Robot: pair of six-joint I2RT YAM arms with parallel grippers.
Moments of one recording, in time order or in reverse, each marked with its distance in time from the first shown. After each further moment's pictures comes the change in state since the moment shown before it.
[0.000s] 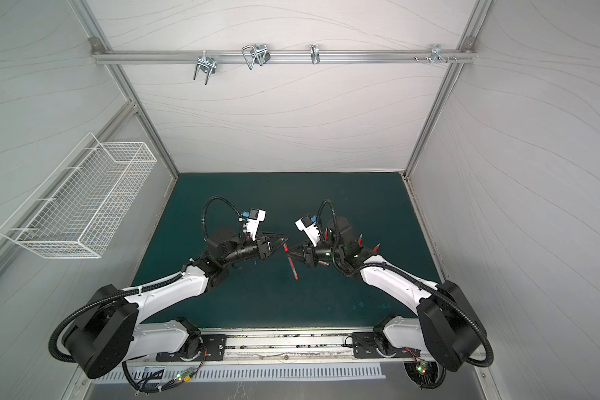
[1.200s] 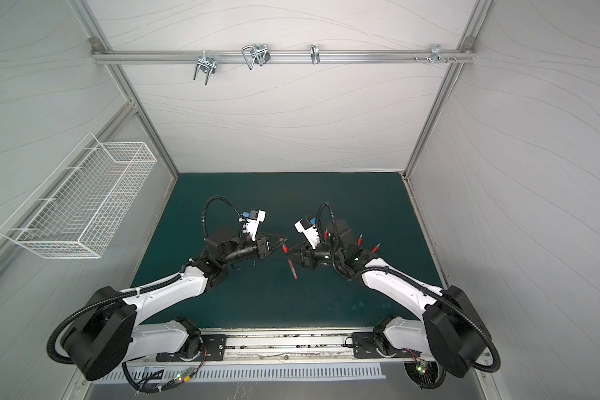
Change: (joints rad) left arm 0.000 -0.012 0.003 -0.030 -0.003 0.006; right arm 0.045 -0.032 -0.002 -0.047 0.107 -0.045
